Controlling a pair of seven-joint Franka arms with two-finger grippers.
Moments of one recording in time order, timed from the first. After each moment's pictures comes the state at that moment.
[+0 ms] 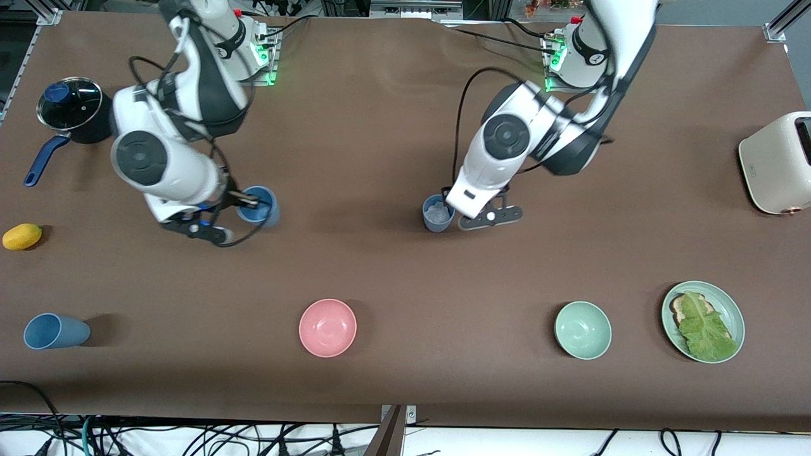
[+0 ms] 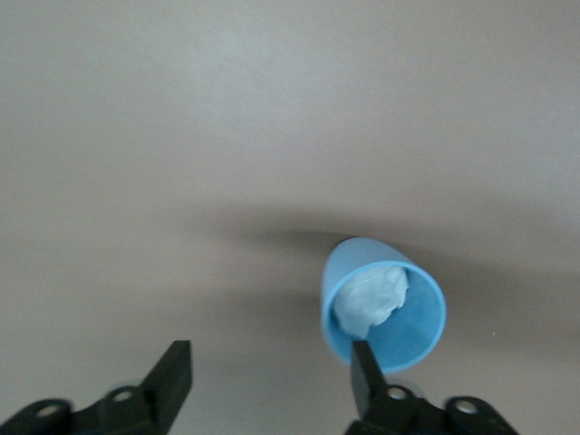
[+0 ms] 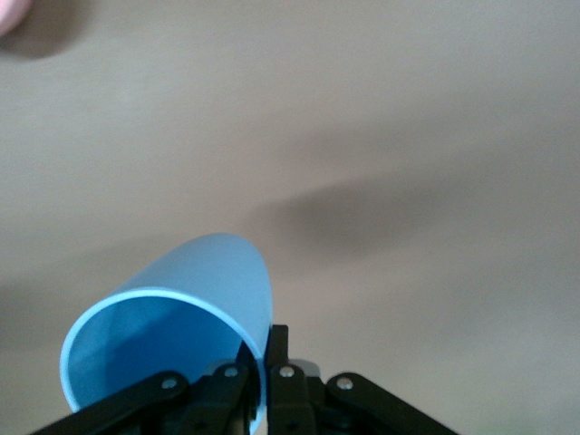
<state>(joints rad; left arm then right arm) -0.31 0.39 -0.30 -1.73 0.02 2.01 -0.78 0.26 0.31 0.10 -1.71 0.01 1.81 0.66</state>
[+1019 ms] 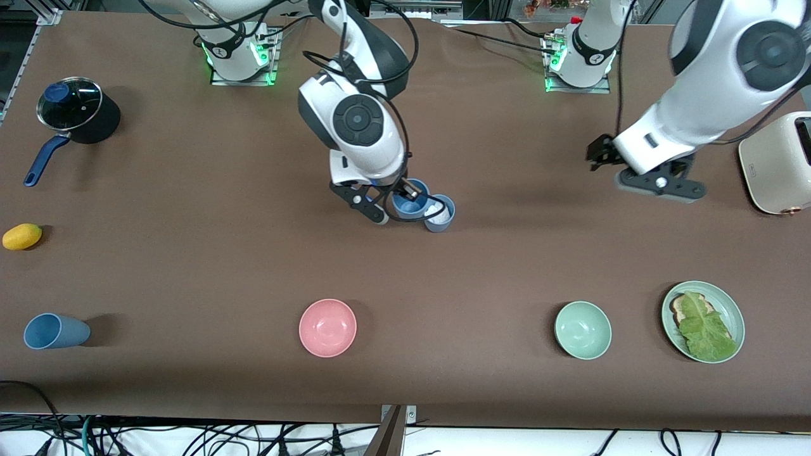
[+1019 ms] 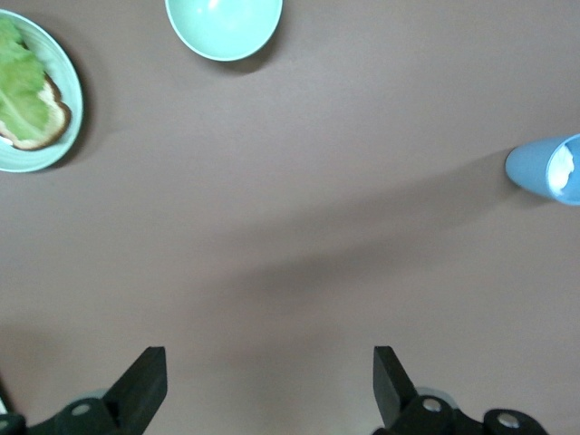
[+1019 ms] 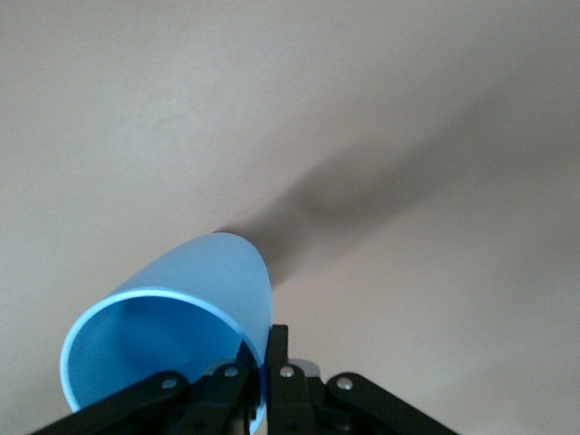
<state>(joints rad) 0.09 0.01 -0.28 -1.77 0.01 1.66 0.06 0.67 0.66 0.10 -1.22 0.11 1.89 1.39</state>
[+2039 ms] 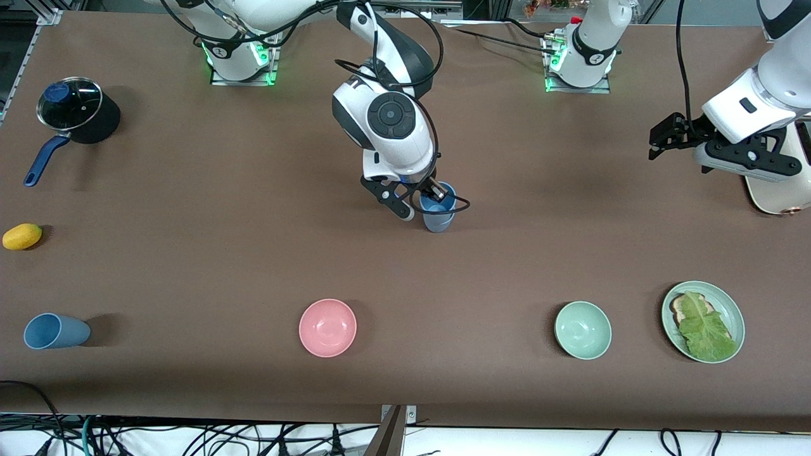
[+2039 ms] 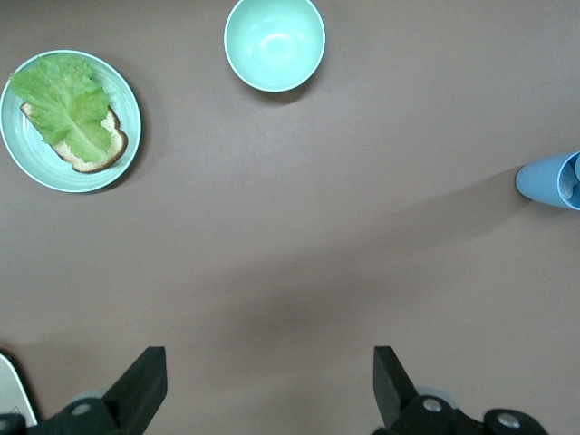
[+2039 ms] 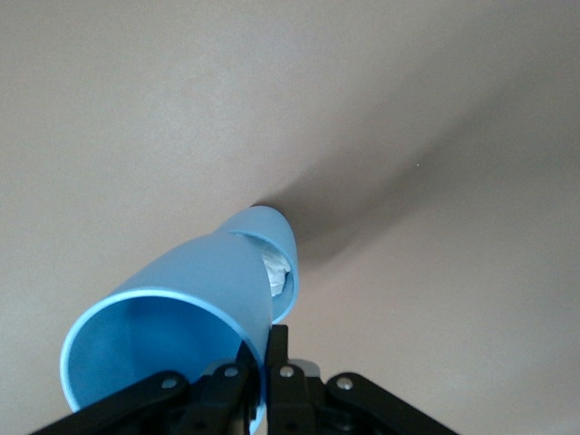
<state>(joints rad) -0.03 -0.08 -0.03 -1.80 -0.02 1.70 0.18 0.72 0.73 0.10 -1.19 0.11 1.98 1.50</state>
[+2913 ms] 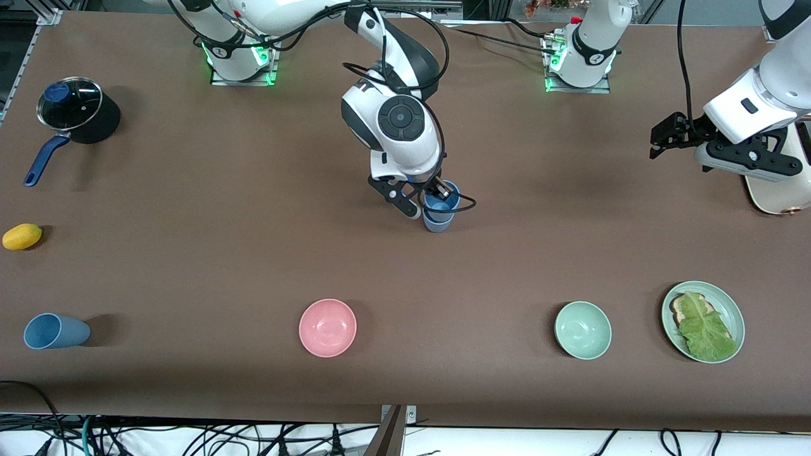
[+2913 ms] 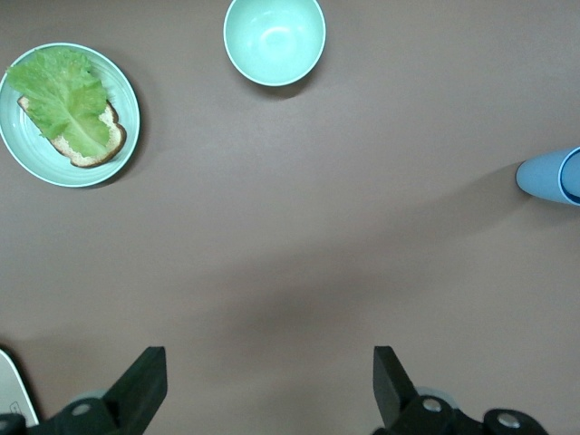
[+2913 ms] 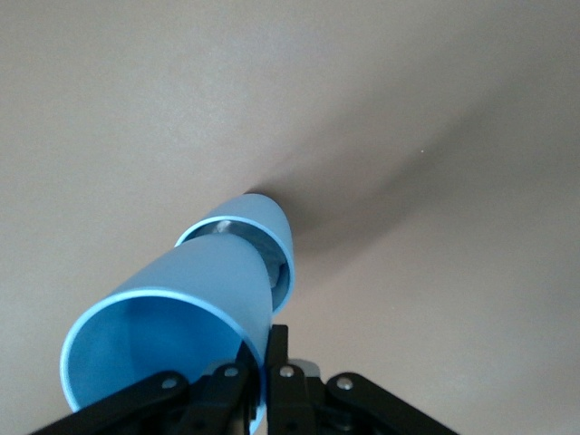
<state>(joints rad) -0.03 -0.08 -0.03 -1.80 -0.02 1.69 0.18 0.74 0.76 0.10 -1.19 0.12 1.99 1.50</state>
